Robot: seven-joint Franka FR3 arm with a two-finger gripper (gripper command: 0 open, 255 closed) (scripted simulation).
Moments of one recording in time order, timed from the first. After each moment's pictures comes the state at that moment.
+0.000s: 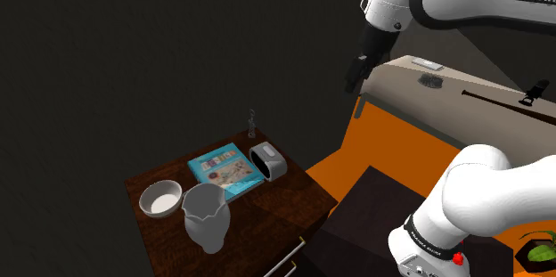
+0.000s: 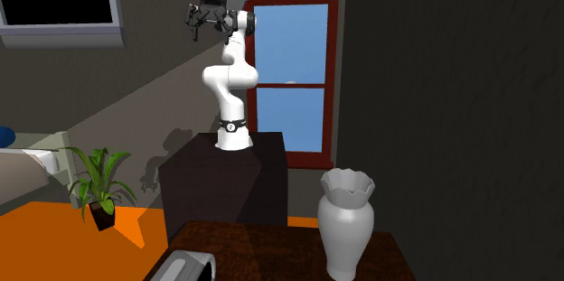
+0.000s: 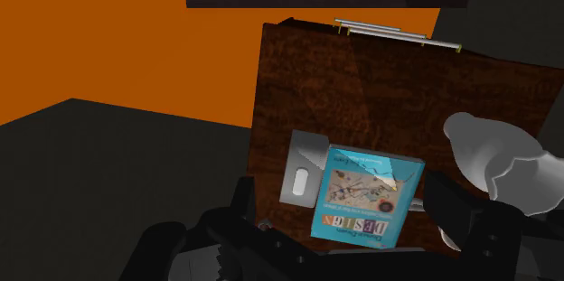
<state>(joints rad) -0.01 -0.82 0.07 -2.37 -0.06 1.70 0.01</state>
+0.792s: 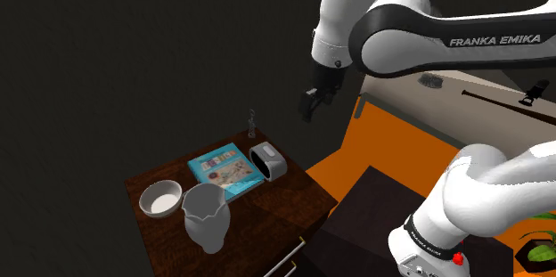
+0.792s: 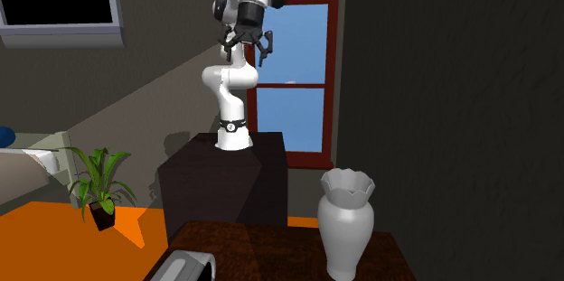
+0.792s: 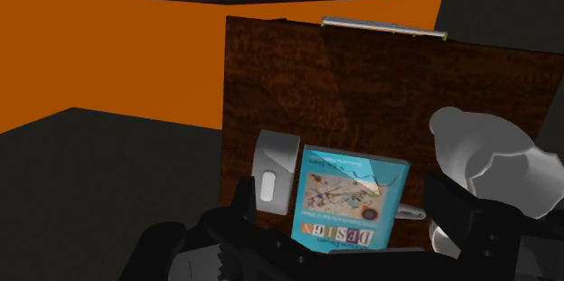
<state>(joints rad) 0.02 -0.61 0.30 -2.37 -0.01 1.85 0.27</state>
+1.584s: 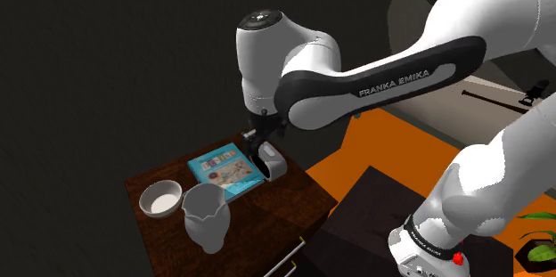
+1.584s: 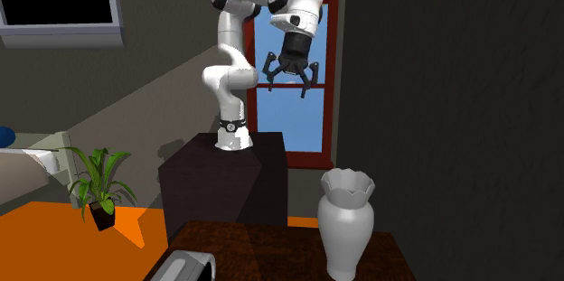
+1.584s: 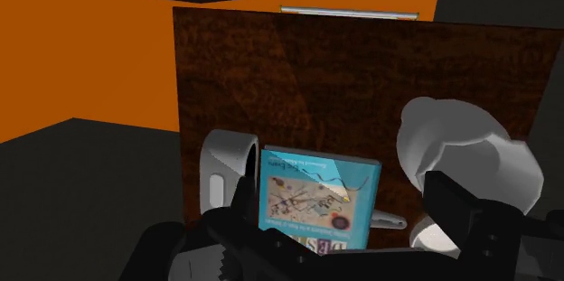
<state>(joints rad) -0.01 -0.19 0.57 -2.19 -0.13 1.98 0.65</state>
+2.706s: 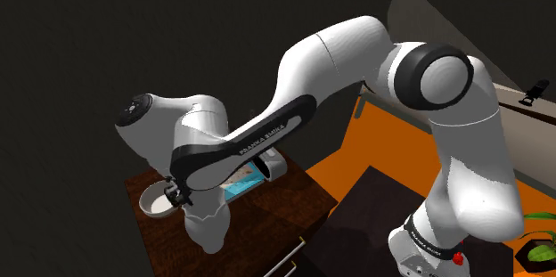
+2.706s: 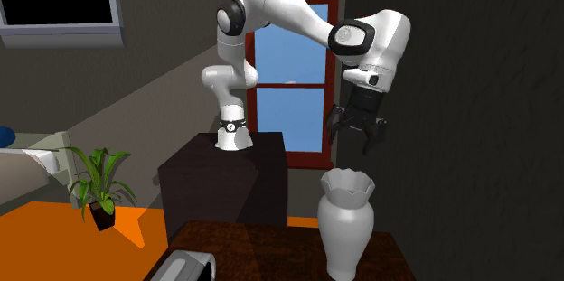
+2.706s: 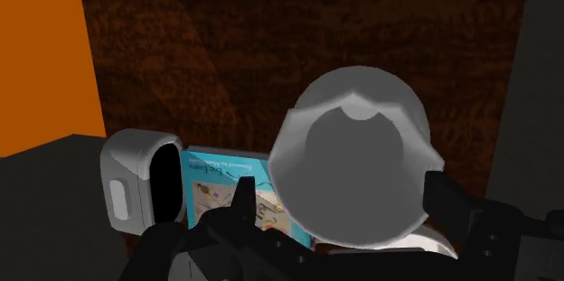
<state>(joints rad) 0.27 0.62 0.58 -1.56 -0.56 1.83 1.12</state>
